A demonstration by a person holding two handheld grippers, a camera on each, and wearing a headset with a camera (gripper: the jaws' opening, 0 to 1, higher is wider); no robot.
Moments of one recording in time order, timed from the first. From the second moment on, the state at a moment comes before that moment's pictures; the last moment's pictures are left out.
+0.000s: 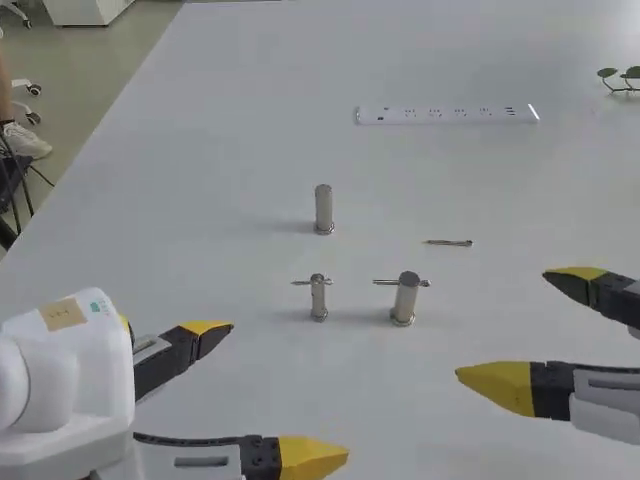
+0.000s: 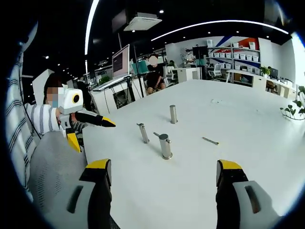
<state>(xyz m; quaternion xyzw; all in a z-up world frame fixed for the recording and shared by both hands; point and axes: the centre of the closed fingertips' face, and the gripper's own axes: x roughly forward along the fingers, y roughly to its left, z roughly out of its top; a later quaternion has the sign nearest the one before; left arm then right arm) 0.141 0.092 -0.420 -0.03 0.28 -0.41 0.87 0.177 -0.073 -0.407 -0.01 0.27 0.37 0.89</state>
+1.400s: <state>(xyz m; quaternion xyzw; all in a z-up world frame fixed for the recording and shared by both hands) 0.312 0.069 -0.398 0.06 0.27 -0.42 0.86 0.140 -0.110 -0.413 0.02 0.31 0.31 0.90</state>
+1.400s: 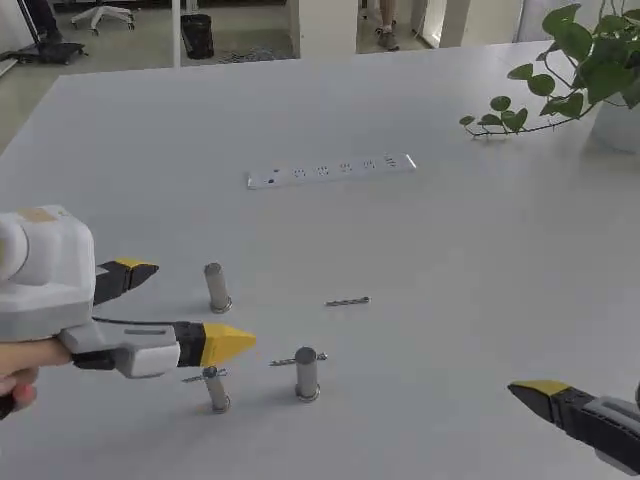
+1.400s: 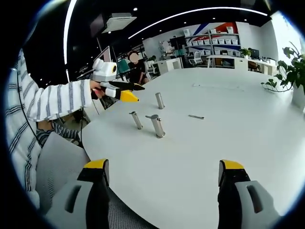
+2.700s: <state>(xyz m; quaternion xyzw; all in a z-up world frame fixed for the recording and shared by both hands) 0.366 0.061 -0.466 0.16 0.34 -0.37 0.85 0.134 -0.119 -0.413 0.03 0.31 0.29 0.91</state>
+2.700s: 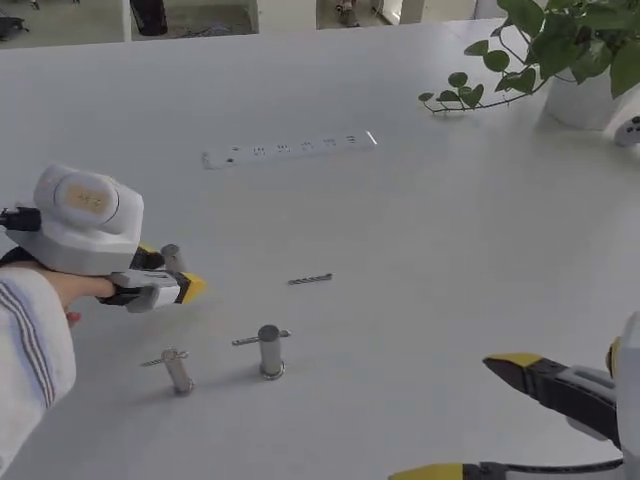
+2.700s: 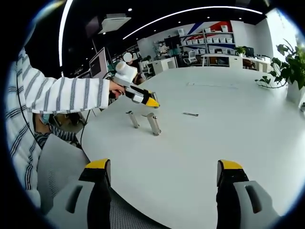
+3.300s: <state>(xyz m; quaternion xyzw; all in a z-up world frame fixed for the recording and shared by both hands) 0.372 0.069 -0.461 0.15 0.33 -0.35 0.86 0.131 -0.123 -0.410 0.03 0.31 0.28 0.91</state>
